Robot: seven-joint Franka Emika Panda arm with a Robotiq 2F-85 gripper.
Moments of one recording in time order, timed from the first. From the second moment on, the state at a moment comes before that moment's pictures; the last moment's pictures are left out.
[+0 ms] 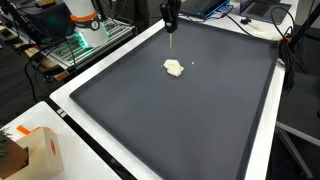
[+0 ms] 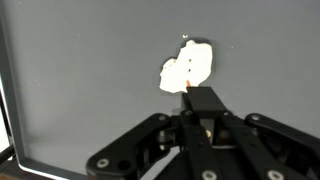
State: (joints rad) arm -0.34 0.50 0.74 -1.74 2.51 4.20 -2.68
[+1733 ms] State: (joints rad) arm 0.03 0.43 0.34 -1.75 2.33 4.17 -2.14
